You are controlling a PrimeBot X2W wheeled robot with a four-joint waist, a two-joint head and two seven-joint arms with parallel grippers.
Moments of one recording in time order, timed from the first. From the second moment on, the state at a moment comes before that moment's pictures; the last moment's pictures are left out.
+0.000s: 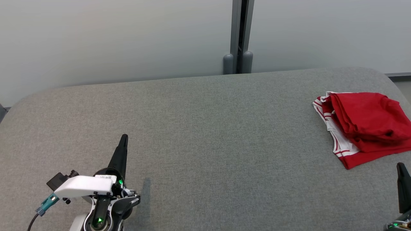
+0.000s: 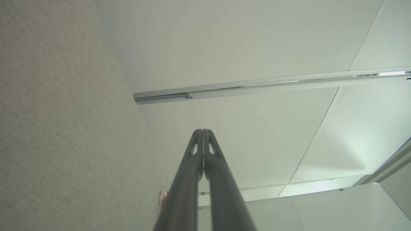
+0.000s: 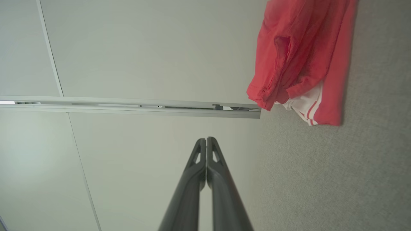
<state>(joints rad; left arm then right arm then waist) -0.20 0.05 -0.12 0.33 -1.65 -0.13 0.03 0.05 -0.05 -0.31 0.10 1.64 0.13 0.17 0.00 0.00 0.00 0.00</state>
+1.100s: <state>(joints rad) -0.20 0.05 -0.12 0.33 -1.65 -0.13 0.04 0.05 -0.05 -0.31 0.10 1.64 0.13 0.17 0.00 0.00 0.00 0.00</state>
